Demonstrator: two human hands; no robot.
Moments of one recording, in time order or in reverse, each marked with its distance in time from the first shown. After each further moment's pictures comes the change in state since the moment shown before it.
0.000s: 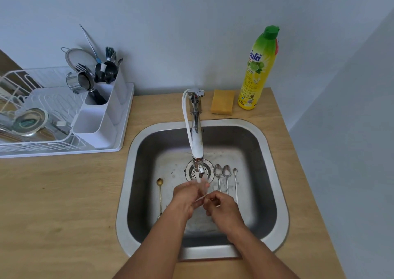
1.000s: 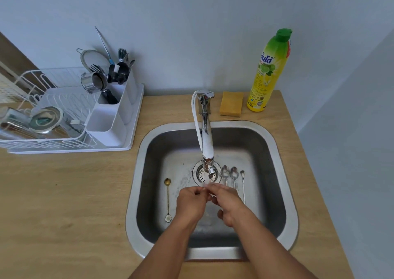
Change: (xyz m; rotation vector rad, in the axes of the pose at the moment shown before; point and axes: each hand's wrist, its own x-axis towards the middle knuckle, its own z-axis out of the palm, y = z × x) left_hand -0.024 -0.019 -0.020 0.416 0.076 0.391; right_hand 0.031 -0.033 0.013 0.511 -0.080 0.427
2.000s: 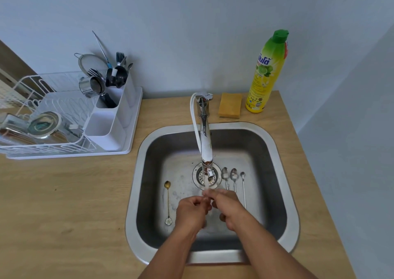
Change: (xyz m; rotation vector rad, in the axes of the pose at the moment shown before) left_hand -0.012 -0.009 -0.004 -0.008 -0.018 -0.071; right_hand -0.013 -0.001 -0.001 -0.151 -0.004 -0.068
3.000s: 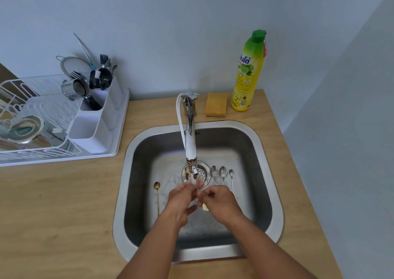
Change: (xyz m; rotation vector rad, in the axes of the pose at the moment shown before) left_hand 0.023 0.023 0.009 -0.357 -0.155 -0.209; right_hand -0.023 -0.001 -0.026 -0.444 0.013 -0.350
